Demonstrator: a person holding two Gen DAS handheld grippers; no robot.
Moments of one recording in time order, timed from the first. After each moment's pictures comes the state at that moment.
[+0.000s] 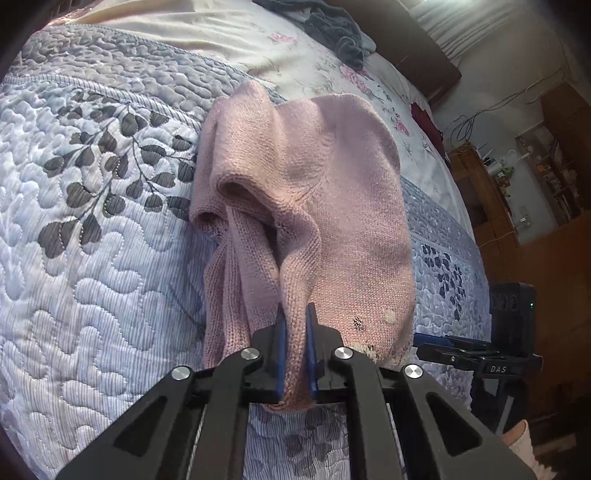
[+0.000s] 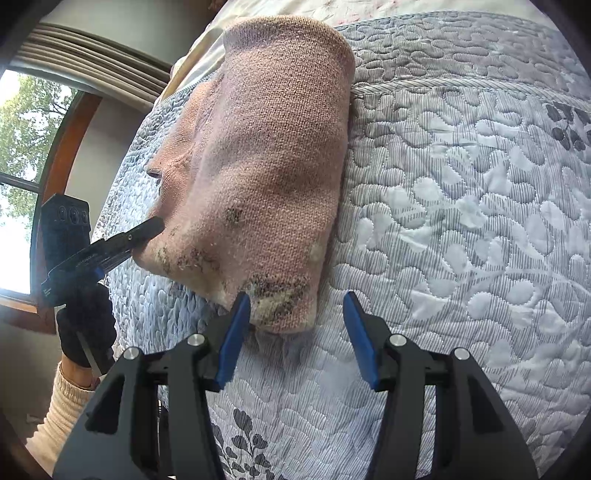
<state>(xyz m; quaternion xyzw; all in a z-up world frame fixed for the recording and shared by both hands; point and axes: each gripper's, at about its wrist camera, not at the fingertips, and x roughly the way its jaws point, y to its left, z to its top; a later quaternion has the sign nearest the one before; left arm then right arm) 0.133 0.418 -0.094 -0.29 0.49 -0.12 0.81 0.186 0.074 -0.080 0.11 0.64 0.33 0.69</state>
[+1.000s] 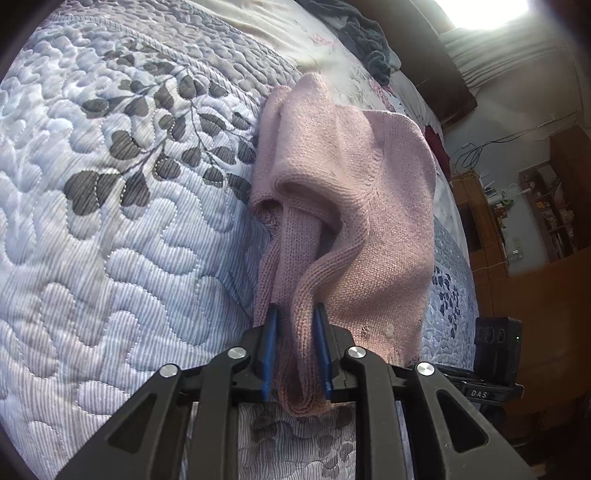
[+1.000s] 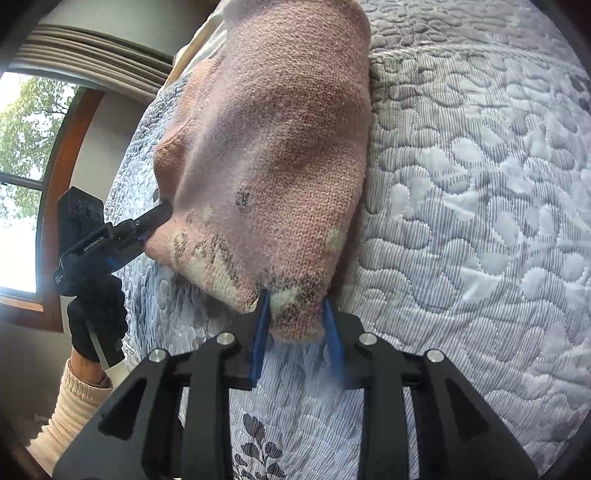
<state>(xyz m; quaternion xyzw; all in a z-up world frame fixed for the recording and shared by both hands) 0.126 0.448 -0.122 -0.32 0.50 -0.09 0.80 0.176 0.104 -0.093 0.11 0.65 0.34 0.67</state>
